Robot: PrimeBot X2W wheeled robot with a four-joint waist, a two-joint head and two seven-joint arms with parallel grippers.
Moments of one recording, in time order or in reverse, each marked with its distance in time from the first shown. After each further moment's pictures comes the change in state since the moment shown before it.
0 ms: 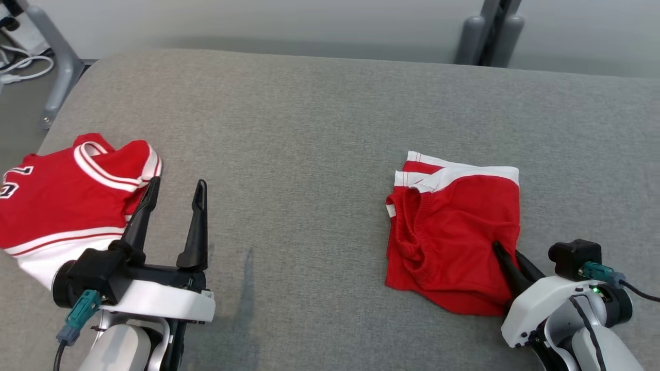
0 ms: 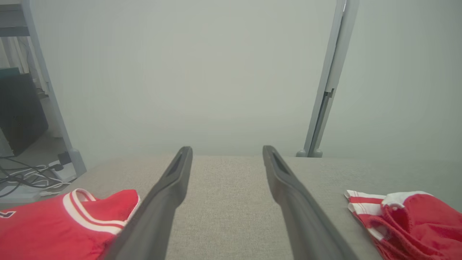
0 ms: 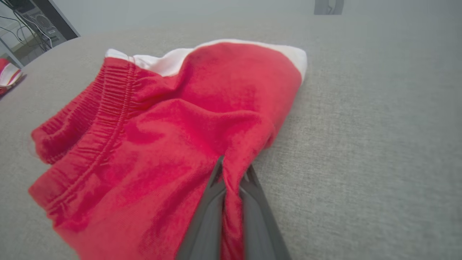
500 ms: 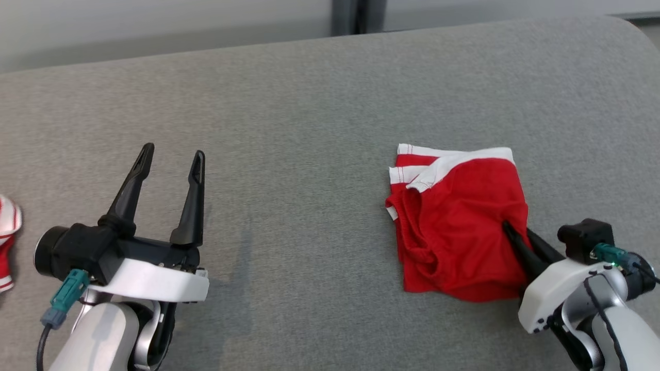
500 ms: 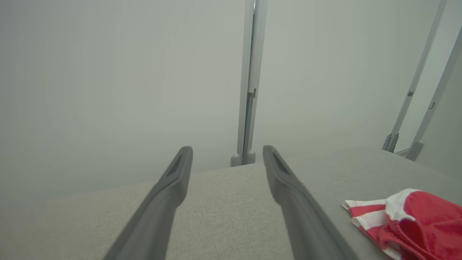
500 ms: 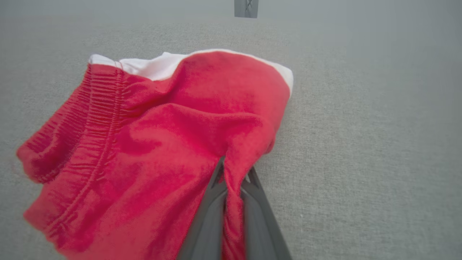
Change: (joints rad) left arm -0.045 0.042 0.001 -0.077 0.028 -0.006 0.033; right arm 0.019 -0.103 0.054 -0.136 -0.028 0.000 0.048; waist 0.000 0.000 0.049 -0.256
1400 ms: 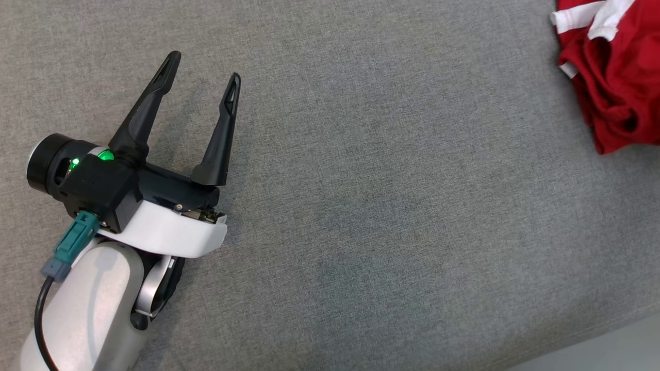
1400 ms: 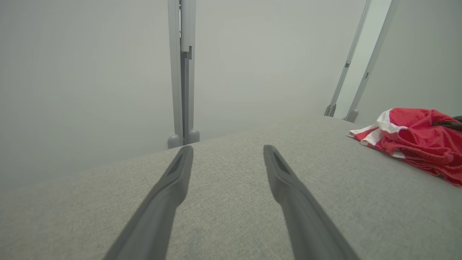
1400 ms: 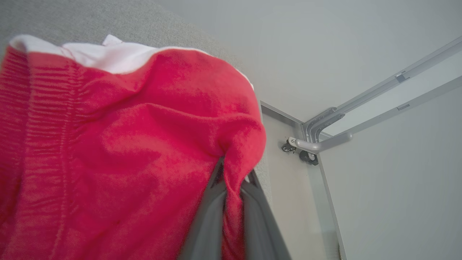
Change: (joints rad) left arm -0.244 0.040 -0.081 -0.106 0.084 -0.038 0.109; right arm -0.597 -0.364 0.069 0.459 -0.098 0.000 -0.236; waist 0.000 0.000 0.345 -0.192
